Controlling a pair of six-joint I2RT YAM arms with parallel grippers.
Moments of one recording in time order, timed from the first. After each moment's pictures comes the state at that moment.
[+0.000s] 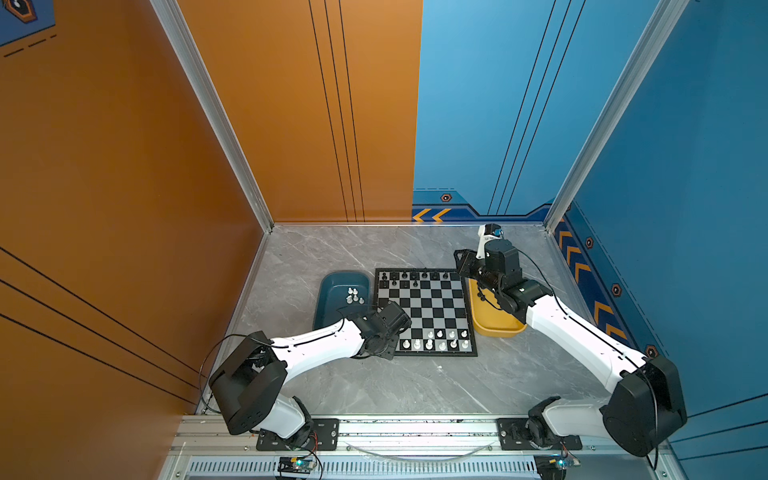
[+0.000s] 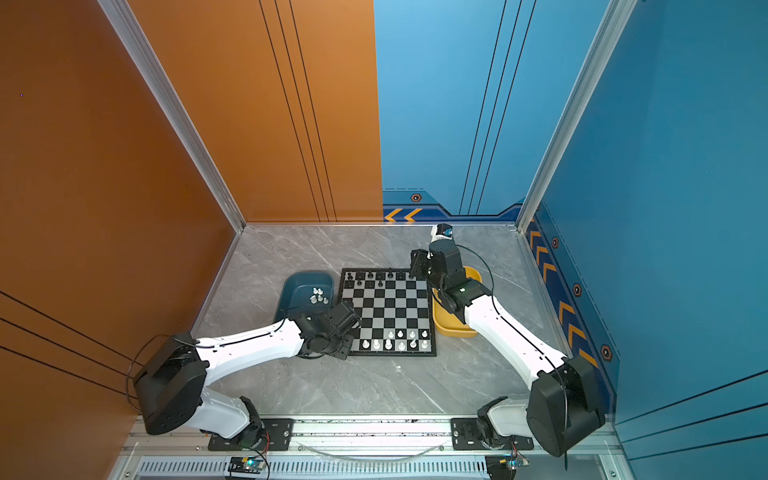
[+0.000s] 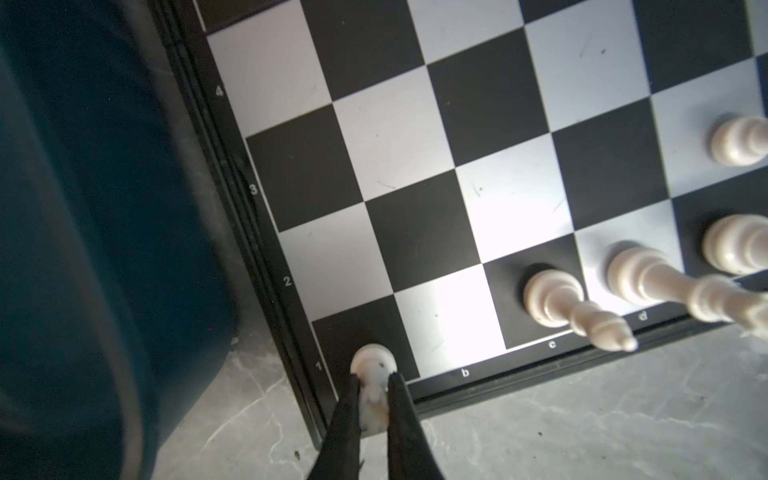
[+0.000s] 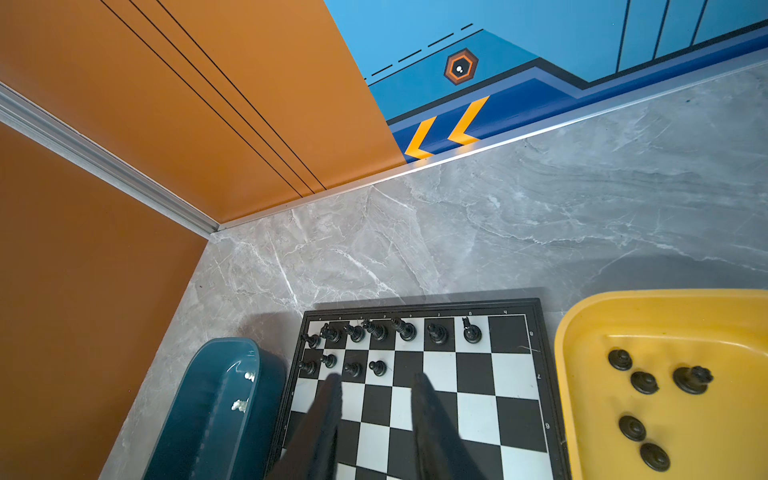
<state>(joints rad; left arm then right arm) -0.85 1.48 0.87 -0.64 -0.19 -0.51 0.45 1.34 1.03 -0.11 0.07 0.58</state>
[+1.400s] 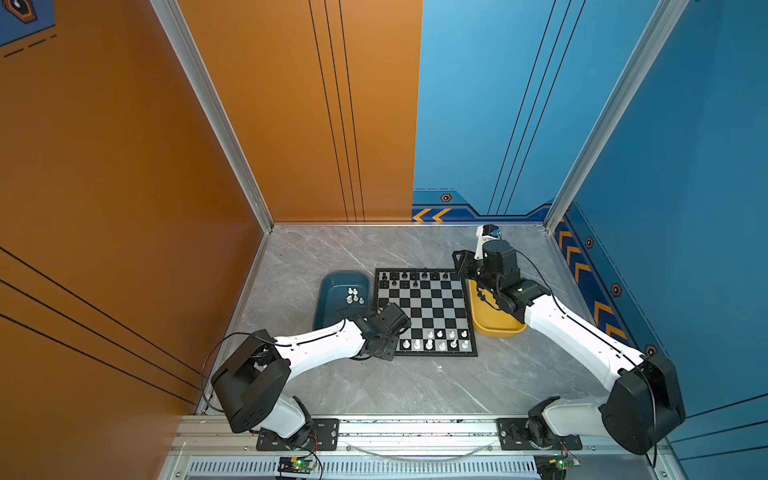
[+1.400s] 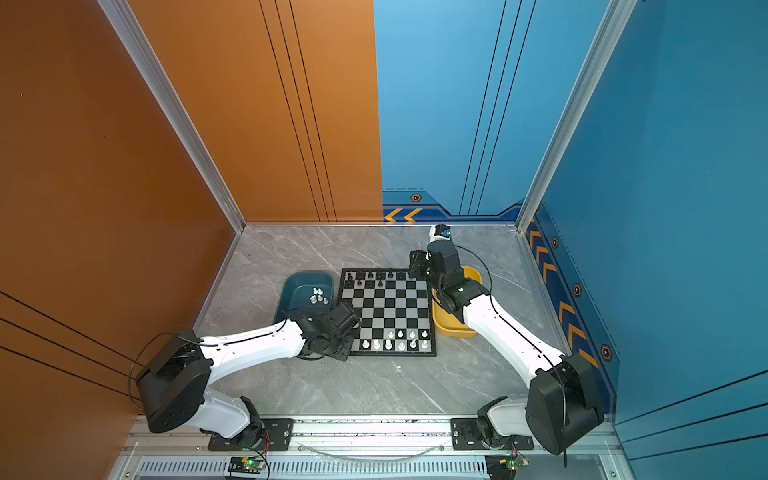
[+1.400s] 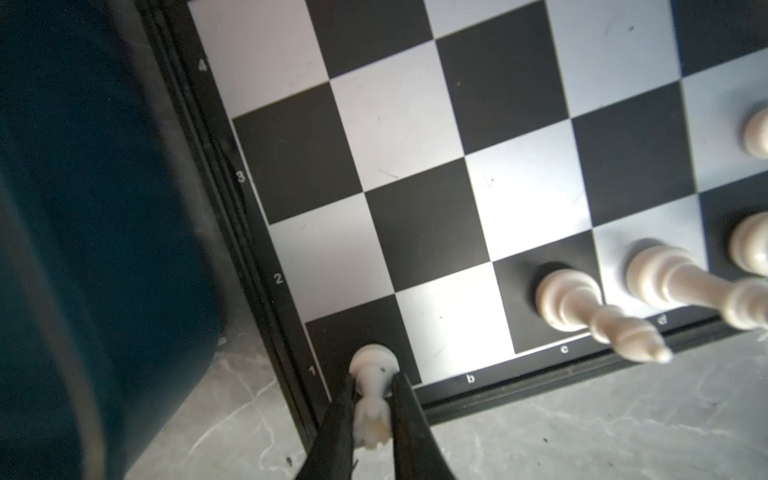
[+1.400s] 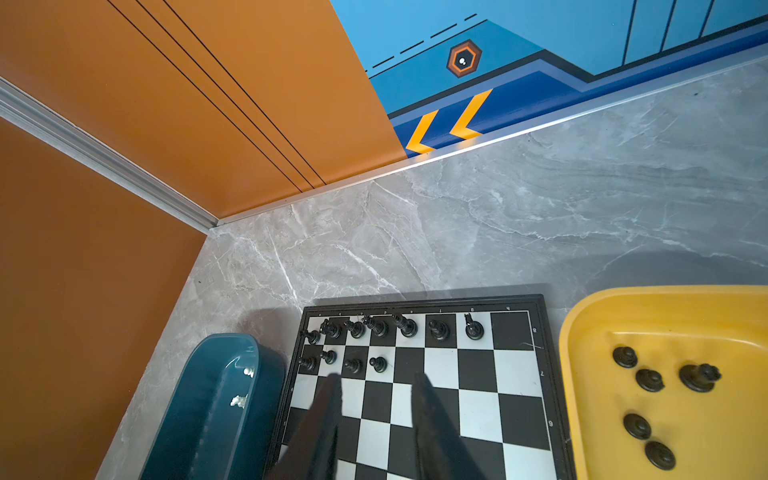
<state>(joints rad) -0.85 1.50 0.86 -0.63 -0.17 -0.52 0.46 1.35 1.03 -0.11 0.07 0.58</state>
